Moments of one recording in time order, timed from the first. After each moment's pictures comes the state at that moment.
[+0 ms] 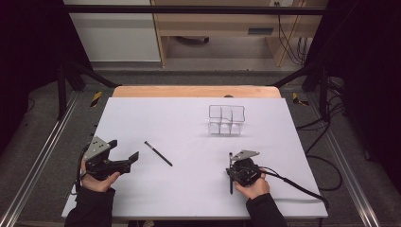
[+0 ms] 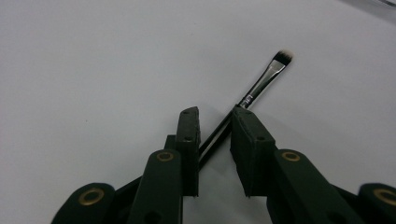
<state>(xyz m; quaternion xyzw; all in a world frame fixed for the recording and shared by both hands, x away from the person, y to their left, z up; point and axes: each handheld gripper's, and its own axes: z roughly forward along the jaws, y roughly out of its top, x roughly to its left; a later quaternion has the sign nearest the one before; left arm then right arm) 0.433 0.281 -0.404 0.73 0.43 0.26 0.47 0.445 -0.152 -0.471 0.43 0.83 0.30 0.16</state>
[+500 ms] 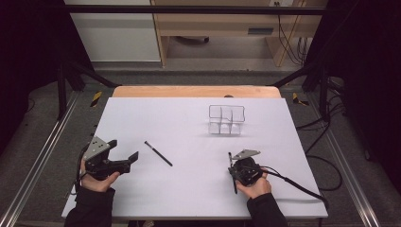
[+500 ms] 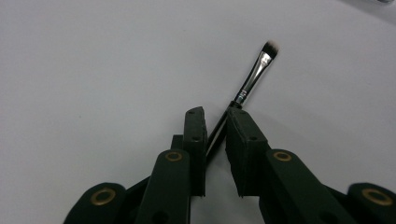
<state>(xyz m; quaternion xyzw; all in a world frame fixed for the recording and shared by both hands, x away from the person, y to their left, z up) 0.433 0.282 -0.404 0.73 0.43 0.26 0.47 0.446 -0.155 -0.468 0.44 0.83 0.29 0.16</state>
